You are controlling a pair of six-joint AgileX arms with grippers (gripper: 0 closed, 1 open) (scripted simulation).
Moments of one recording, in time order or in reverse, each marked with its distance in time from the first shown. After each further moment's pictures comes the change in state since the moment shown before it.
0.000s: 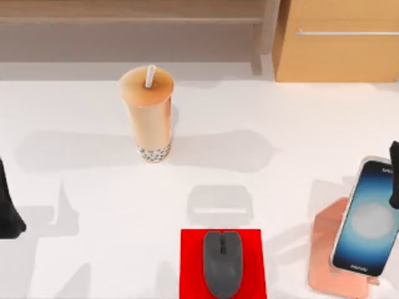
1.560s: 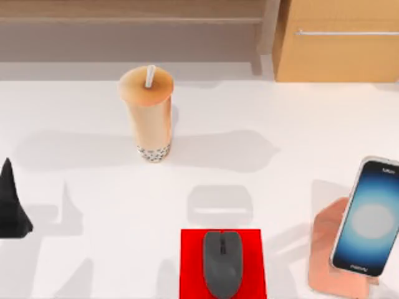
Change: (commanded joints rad) left arm -0.049 0.061 -0.009 0.046 -0.029 -0.003; right arm -0.733 -0.541 -0.577 0.523 -0.496 -0.645
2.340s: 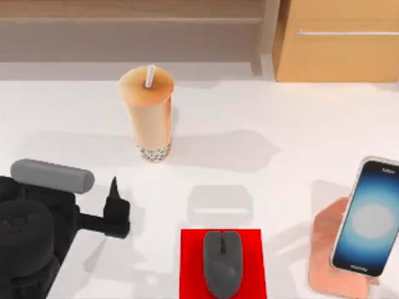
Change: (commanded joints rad) left arm -0.536 1.205 0.105 0.771 -0.389 -0.018; right arm 0.000 0.000 0.000 0.000 0.000 0.000
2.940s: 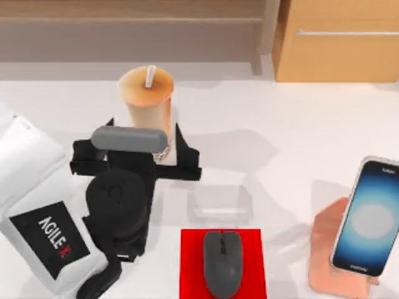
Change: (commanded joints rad) left arm -0.154 0.742 0.362 0.652 -0.214 0.019; right arm 0.000 0.000 0.000 0.000 0.000 0.000
